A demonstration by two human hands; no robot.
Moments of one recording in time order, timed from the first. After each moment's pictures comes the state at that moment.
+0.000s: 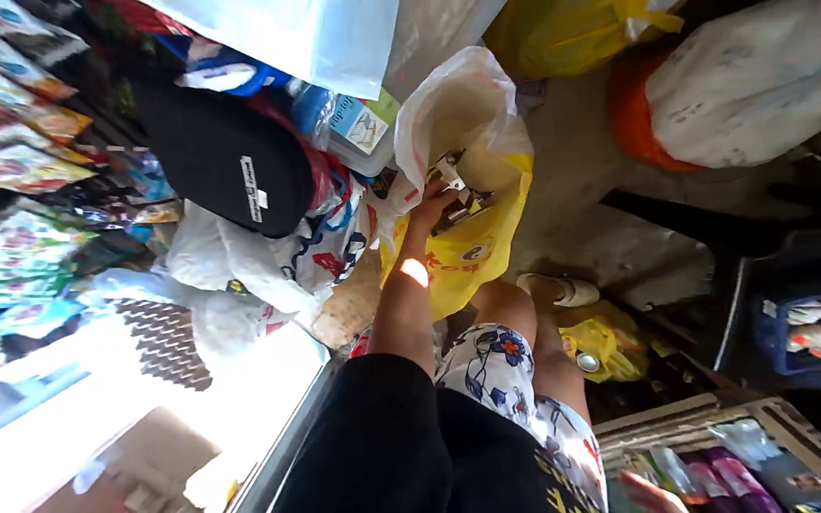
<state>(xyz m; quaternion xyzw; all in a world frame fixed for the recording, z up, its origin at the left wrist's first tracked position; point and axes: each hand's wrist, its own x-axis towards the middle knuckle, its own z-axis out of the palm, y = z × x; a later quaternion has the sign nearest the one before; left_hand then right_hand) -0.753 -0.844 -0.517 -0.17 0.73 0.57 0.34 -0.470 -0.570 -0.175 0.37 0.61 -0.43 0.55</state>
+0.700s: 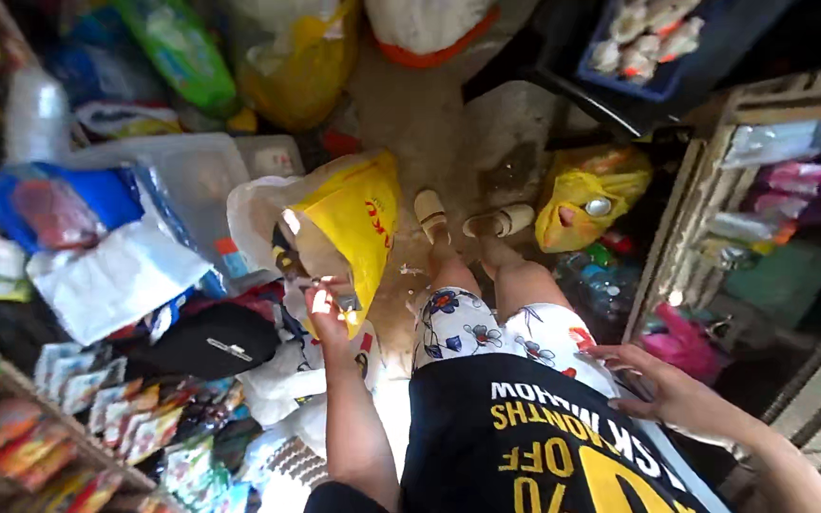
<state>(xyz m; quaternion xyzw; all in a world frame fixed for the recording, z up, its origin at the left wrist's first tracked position) -0.682 -0.855 -0.356 -0.20 0.79 0.51 0.27 -0.230 -0.577 -0.222 0.39 0.60 -0.64 0.28</state>
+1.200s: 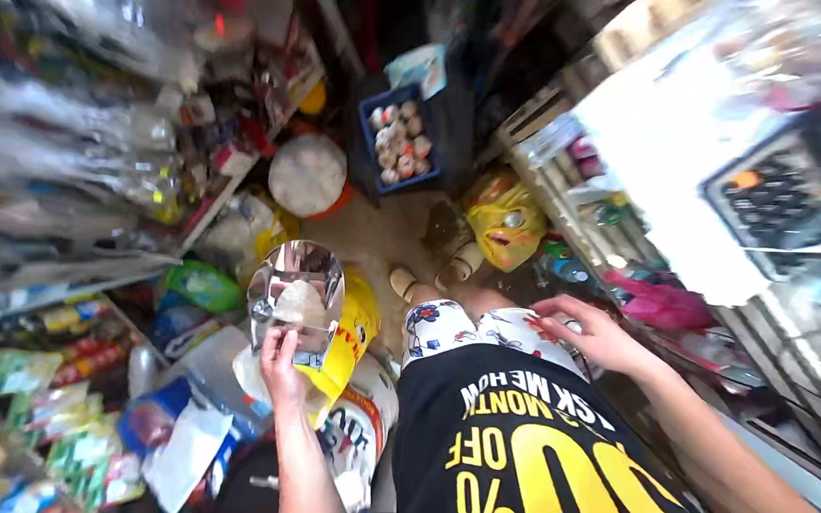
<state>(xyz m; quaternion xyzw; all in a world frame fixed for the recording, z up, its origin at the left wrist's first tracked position) -0.634 -0.598 -0.184 0.28 0.77 0.45 0.36 -0.140 -0.525 -0.213 0.53 0.58 -0.62 -0.06</state>
